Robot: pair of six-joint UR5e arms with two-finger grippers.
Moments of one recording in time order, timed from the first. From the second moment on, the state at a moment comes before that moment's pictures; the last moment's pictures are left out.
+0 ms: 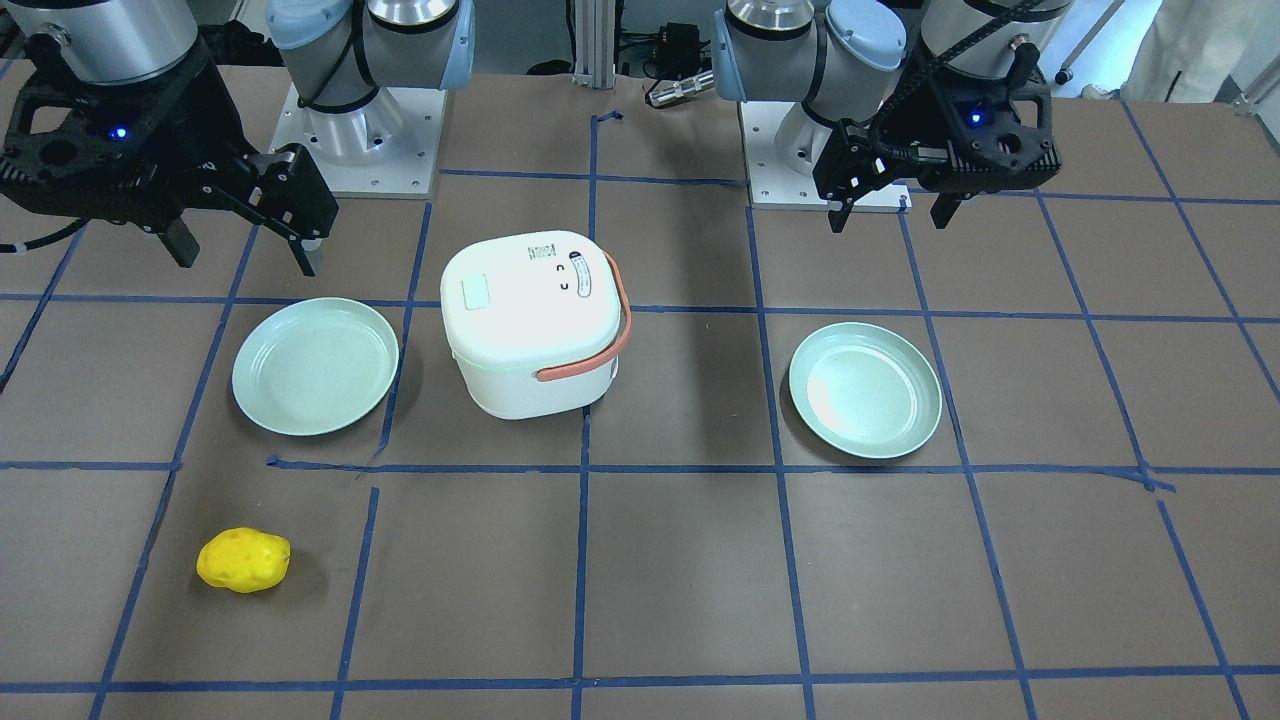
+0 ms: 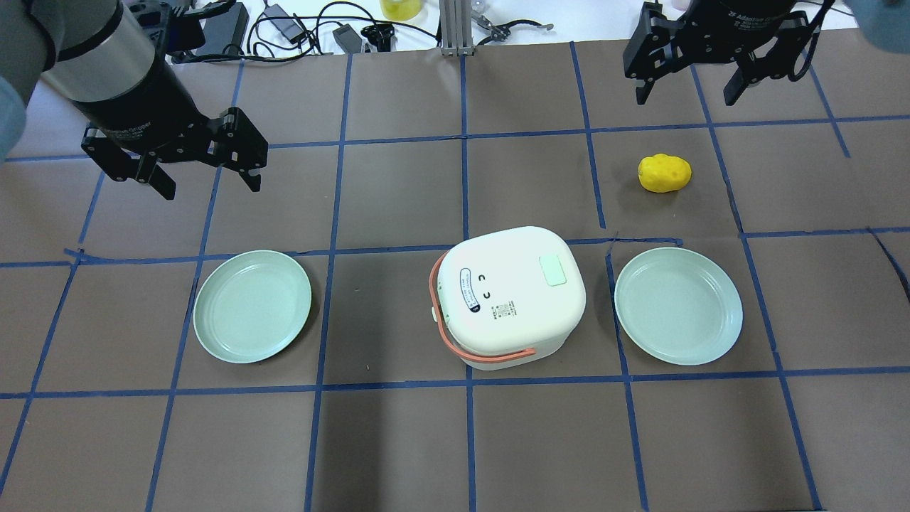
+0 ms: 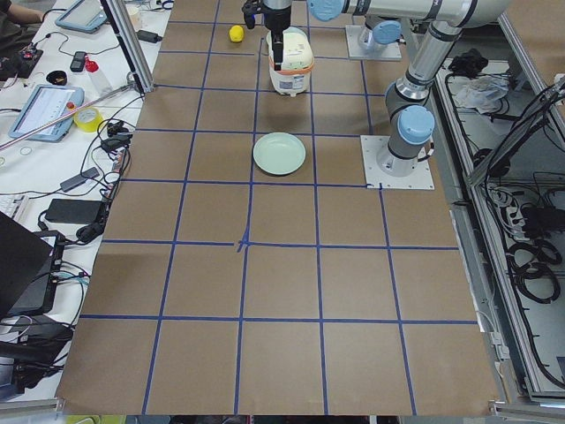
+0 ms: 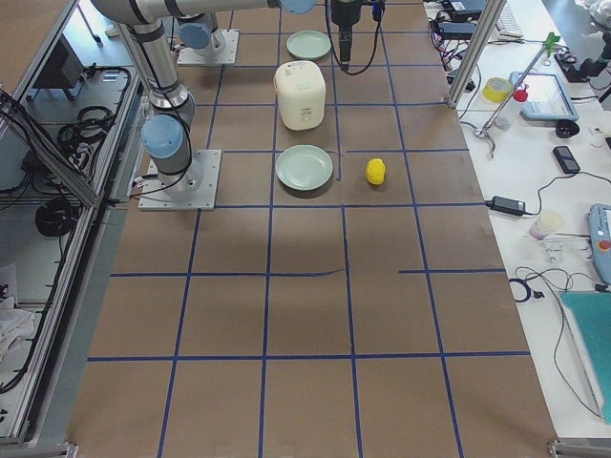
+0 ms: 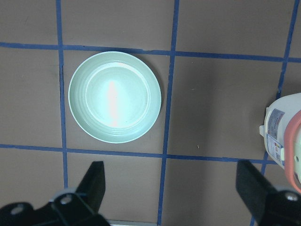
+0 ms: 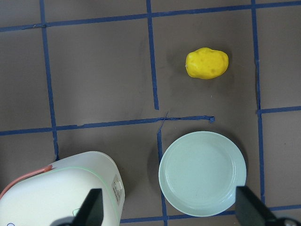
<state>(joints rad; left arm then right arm) -1.55 -1.50 -1.59 -1.62 1.59 -0.05 1.56 -1.52 1.42 -1.56 -1.57 0.07</state>
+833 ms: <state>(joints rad) -1.55 -1.50 -1.59 -1.62 1.59 -0.05 1.56 -1.52 1.42 -1.57 -1.57 0.08</state>
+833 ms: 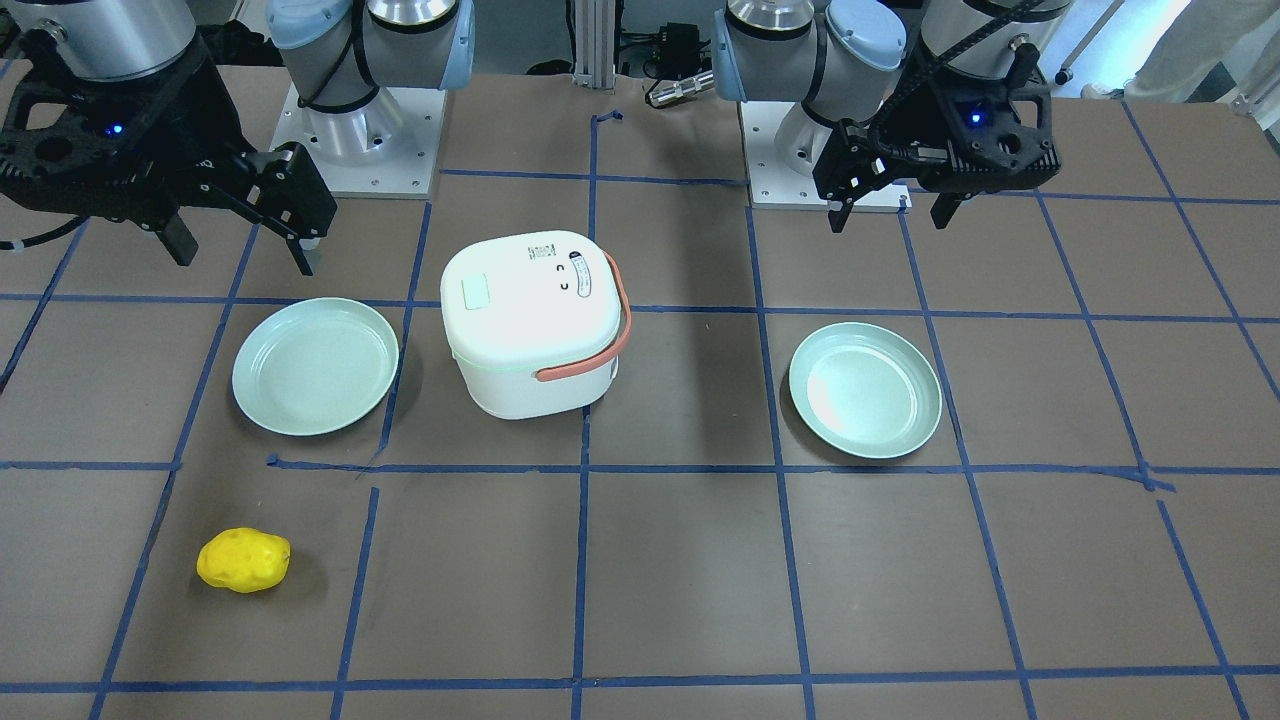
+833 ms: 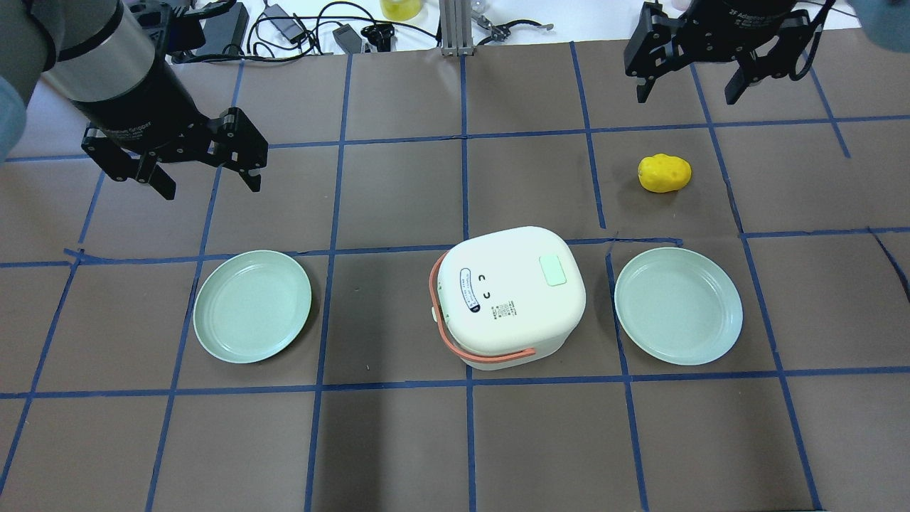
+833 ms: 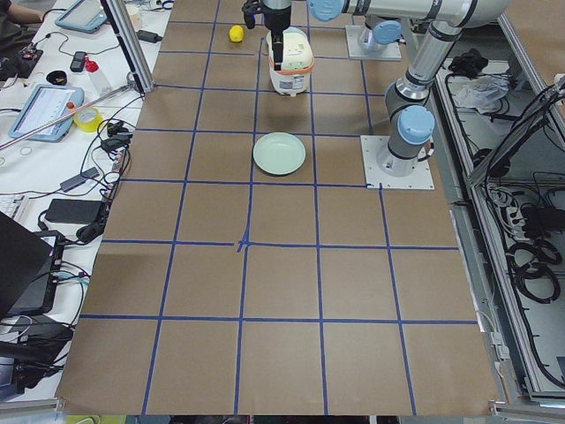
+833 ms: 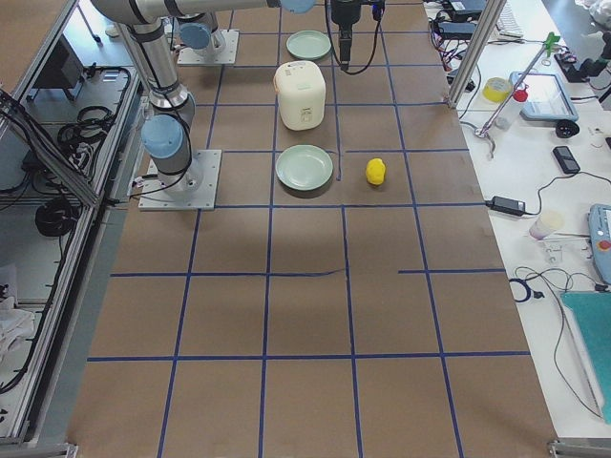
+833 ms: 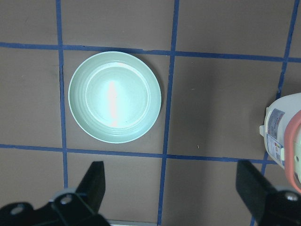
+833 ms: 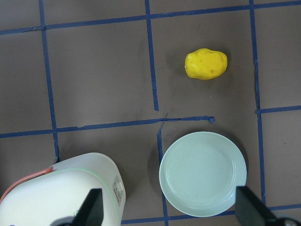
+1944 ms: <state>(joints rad) -1.55 -1.50 -1.59 -1.62 1.59 -0.05 1.58 -1.52 1.50 -1.60 -1.55 0.07</state>
